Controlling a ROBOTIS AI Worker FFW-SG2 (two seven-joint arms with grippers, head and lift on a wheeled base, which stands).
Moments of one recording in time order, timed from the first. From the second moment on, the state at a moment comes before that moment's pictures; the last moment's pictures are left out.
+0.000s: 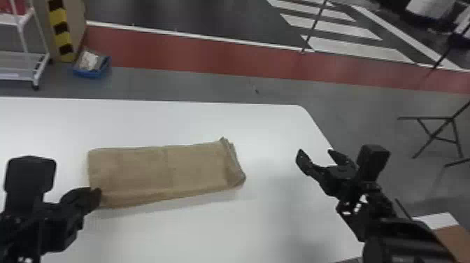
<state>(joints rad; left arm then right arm) 0.21 0.32 -0.21 -2.14 0.35 0.87 0.09 0.23 -0.27 -0.33 -1.81 -0.27 0.33 0.20</state>
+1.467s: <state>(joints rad) -0.01 0.30 -0.37 -1.89 0.19 0.76 0.01 0.05 -0.24 -0.19 -1.89 -0.28 0.85 0.38</state>
